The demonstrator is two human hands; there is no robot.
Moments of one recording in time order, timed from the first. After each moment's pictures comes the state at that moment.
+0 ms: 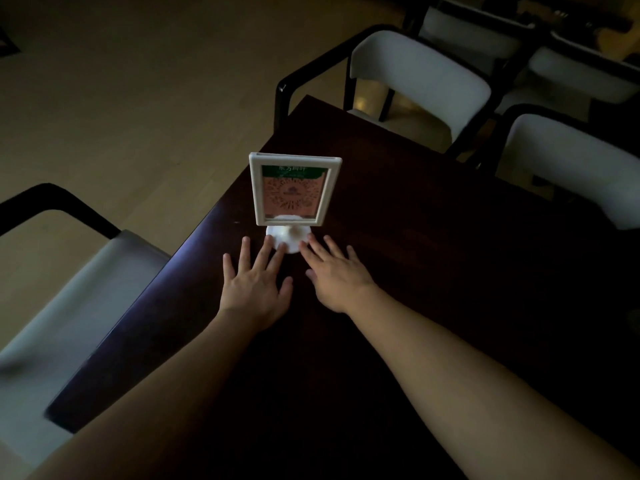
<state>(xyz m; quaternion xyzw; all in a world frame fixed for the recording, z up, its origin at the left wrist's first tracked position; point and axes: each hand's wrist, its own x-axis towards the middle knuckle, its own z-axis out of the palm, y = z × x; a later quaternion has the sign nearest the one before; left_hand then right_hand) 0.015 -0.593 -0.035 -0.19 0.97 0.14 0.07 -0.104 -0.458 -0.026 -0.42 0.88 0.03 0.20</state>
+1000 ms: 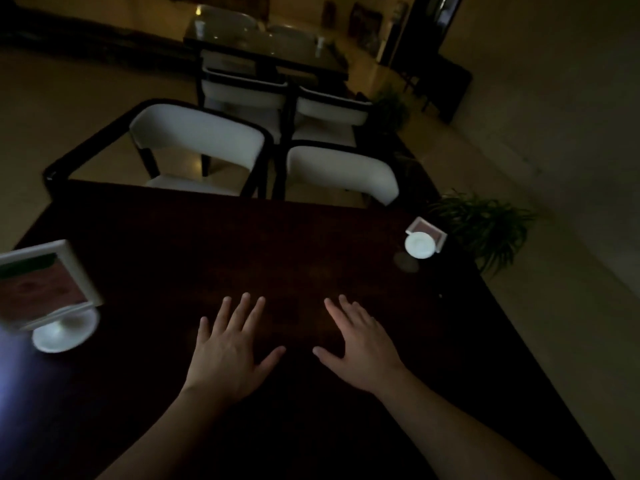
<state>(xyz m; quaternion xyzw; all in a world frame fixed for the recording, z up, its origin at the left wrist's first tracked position) -0.031 -0.348 0.034 0.07 0.99 0.13 0.04 -0.040 -0.092 0.064 -0.09 0.98 -0.11 0.11</state>
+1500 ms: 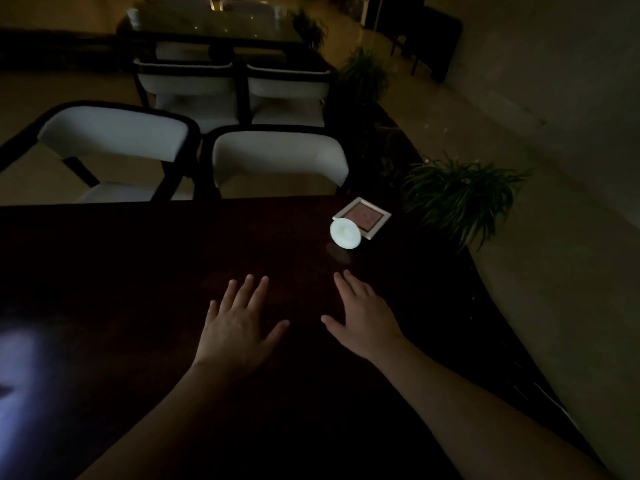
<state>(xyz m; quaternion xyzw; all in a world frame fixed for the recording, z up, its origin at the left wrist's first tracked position) -0.112 -0.086 0.039 0.09 0.99 0.13 0.04 -0.117 0.161 0.044 -0.05 0.99 -0.14 0.05</state>
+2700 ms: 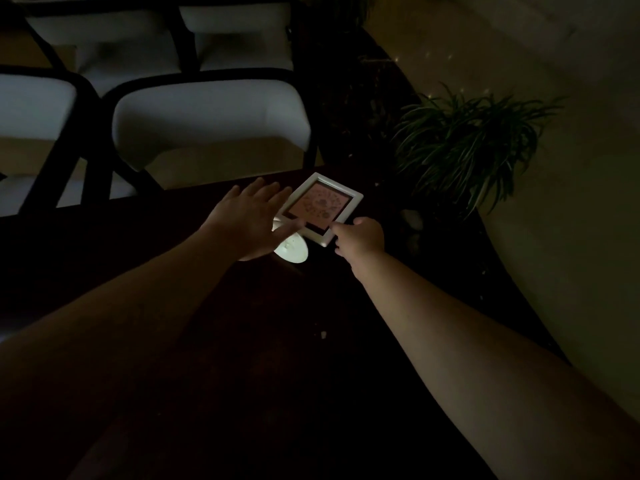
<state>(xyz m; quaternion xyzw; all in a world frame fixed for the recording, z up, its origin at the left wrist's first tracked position) -0.421 0.094 0.000 0.28 0.96 -0.04 0.06 -0.362 0.289 -0.025 0.37 0.71 -0.60 0.05</state>
